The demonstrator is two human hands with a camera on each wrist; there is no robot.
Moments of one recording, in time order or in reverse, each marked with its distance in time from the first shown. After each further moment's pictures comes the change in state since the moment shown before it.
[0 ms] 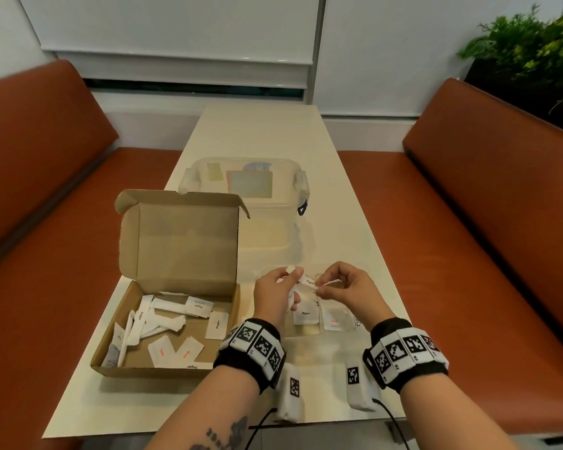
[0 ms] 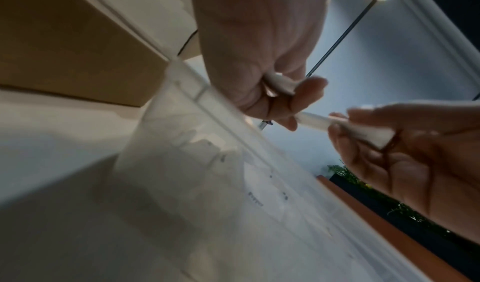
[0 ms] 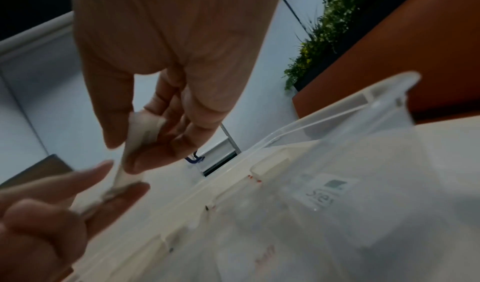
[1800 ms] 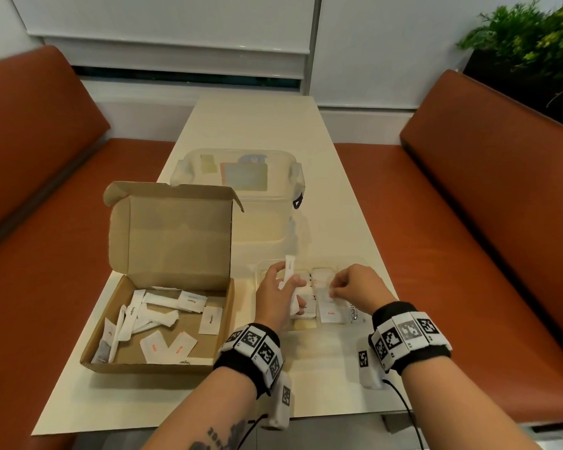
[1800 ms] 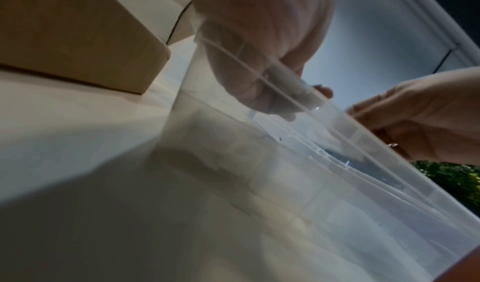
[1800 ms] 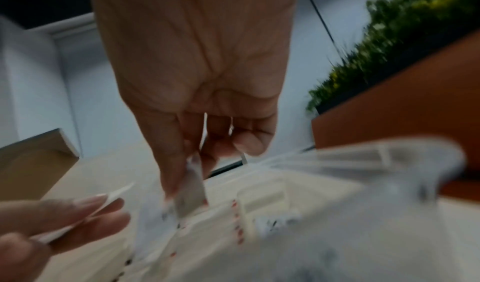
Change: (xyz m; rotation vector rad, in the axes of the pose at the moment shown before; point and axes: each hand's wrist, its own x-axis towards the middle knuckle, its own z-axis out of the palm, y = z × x) left_hand -0.001 -0.024 0.003 0.025 -0.081 0.043; right_hand 0.014 -0.003 -0.020 -0.897 -0.028 0.175
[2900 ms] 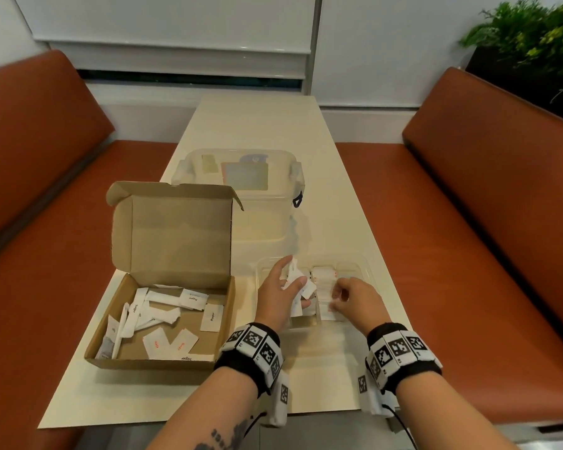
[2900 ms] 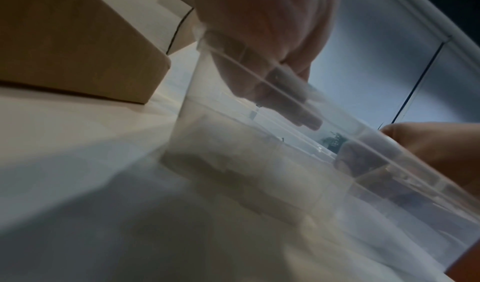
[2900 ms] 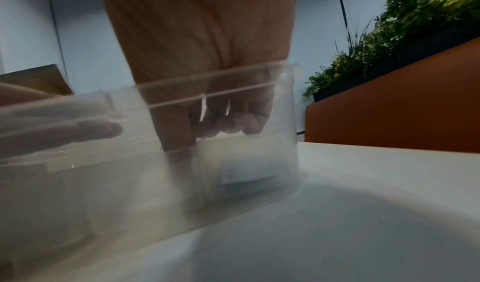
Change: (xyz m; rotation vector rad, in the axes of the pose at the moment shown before) left_hand -0.005 -0.002 0.000 -0.003 -0.043 0.029; right_hand -0.008 0.026 0.038 0.001 0.140 -0.038
